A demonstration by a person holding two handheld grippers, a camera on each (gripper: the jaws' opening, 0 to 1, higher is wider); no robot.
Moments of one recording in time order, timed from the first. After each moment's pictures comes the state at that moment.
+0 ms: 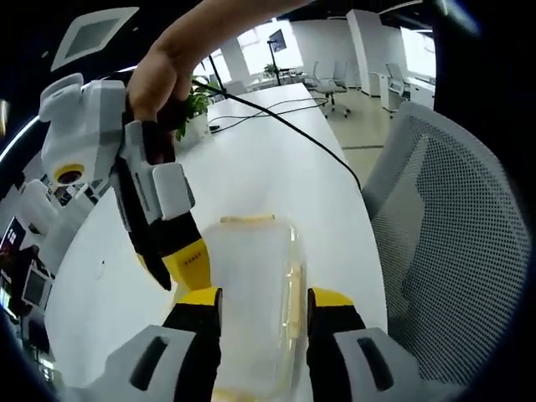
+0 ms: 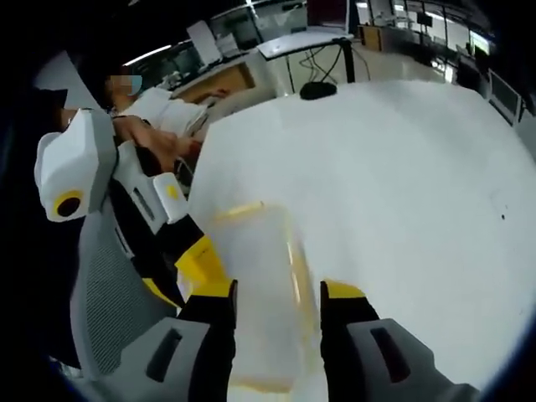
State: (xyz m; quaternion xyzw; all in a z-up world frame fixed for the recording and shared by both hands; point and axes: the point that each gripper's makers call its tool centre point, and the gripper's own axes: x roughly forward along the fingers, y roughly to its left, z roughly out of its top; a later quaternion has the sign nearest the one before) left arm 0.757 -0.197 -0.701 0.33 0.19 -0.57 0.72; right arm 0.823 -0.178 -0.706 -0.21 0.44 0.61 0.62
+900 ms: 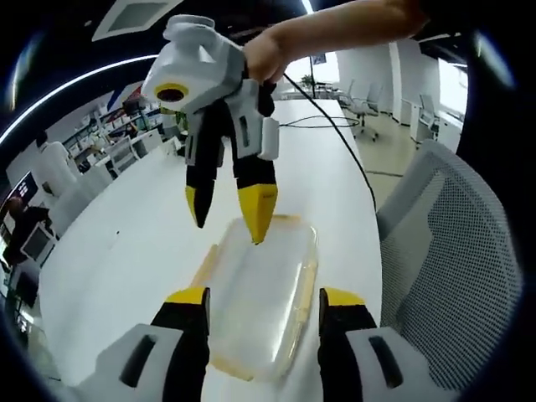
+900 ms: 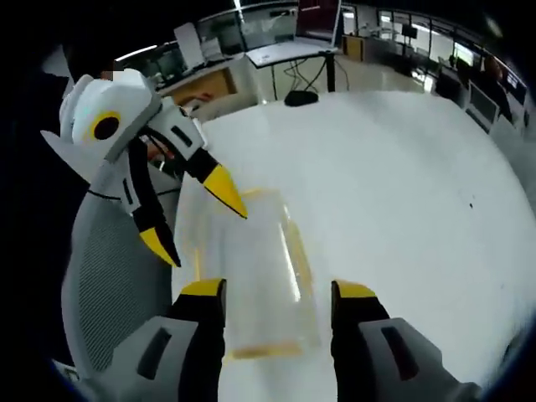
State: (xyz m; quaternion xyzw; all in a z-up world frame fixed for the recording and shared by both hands) left arm 0.769 -0.170 -0.690 0.26 0.23 -0.52 0.78; right arm 0.809 -0.214 -0.692 -0.23 0.41 0.57 0.67
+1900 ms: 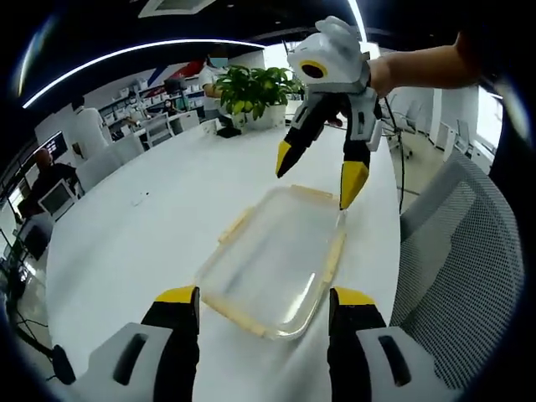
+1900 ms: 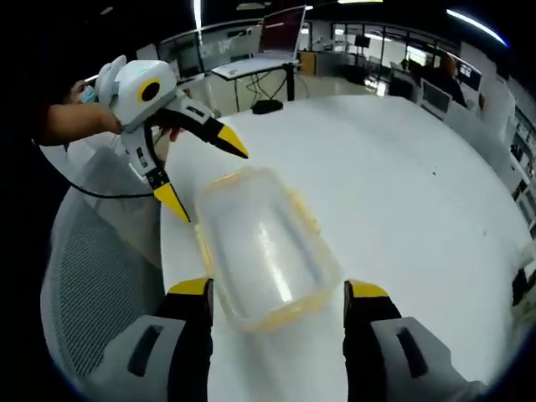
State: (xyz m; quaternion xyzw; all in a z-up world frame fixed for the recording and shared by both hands) left arm 0.775 -0.128 -0.707 0.21 0.26 -0.45 0.83; right arm 0.777 -0.246 -0.706 -0.20 0.38 0.49 0.76
